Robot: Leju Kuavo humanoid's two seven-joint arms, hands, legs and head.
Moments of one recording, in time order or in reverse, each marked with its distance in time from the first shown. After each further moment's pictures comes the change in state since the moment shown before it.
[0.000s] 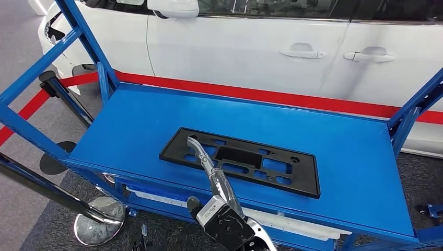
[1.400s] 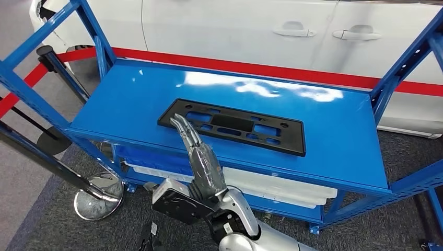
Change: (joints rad) left arm -0.009 -0.021 -0.034 0.005 -0.080 -0.040 0.117; right arm -0.229 0.109 0.055 0.310 0.303 -0.084 0.126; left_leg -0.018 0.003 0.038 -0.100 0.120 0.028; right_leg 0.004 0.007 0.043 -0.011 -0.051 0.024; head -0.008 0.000
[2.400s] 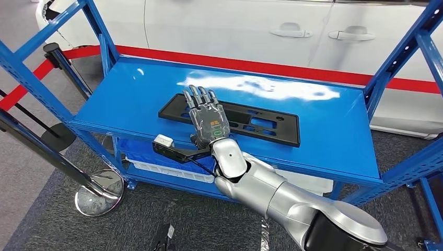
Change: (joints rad) left arm -0.005 -0.021 -0.150 0.001 -0.057 -0.029 0.040; right arm -0.390 0.142 0.132 0.727 0.383 0.124 0.278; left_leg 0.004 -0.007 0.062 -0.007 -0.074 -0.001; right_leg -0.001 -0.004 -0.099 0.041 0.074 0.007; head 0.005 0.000
